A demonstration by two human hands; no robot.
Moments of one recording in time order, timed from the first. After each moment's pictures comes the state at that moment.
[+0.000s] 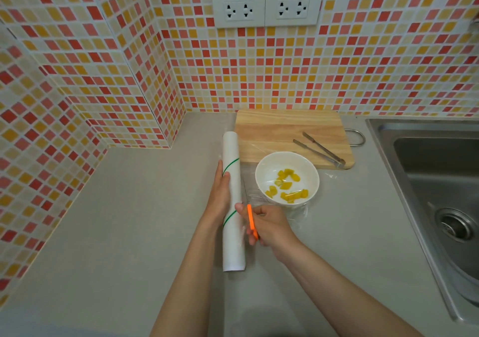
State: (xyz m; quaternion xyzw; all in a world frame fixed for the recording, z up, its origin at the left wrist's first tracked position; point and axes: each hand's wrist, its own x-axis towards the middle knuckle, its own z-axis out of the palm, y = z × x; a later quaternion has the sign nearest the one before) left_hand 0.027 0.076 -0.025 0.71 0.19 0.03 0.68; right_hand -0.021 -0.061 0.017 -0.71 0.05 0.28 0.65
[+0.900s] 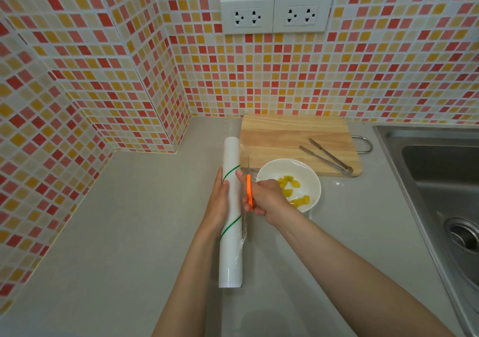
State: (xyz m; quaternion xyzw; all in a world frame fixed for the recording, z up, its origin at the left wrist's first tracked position) left_hand 0.015 0.086 -0.012 0.69 0.19 0.02 0.70; right_hand 0.043 -0.028 0.038 -0.69 0.10 0.28 0.66
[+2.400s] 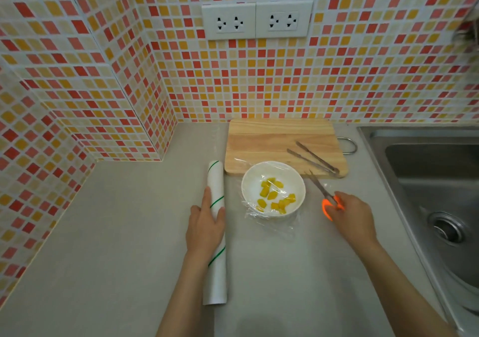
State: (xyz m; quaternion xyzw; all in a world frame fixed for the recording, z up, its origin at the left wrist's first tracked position) left_hand -0.013 0.081 -0.019 0.90 0.25 0.01 0.36; right_hand 0.045 -0.199 0.004 -0.95 0.08 0.00 0.29
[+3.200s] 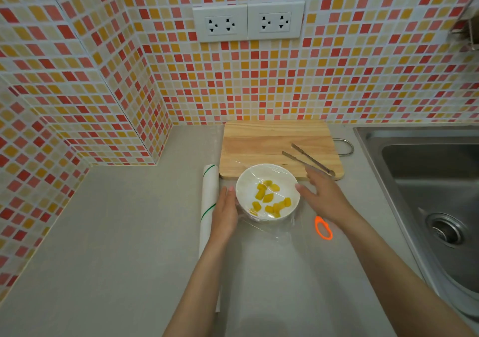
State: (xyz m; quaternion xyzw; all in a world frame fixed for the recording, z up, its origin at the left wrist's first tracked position) left_hand 0.024 0.034 -0.004 0.68 0.28 -0.03 0.68; right_hand 0.084 -0.175 0.026 -0.92 -0.05 0.10 0.37
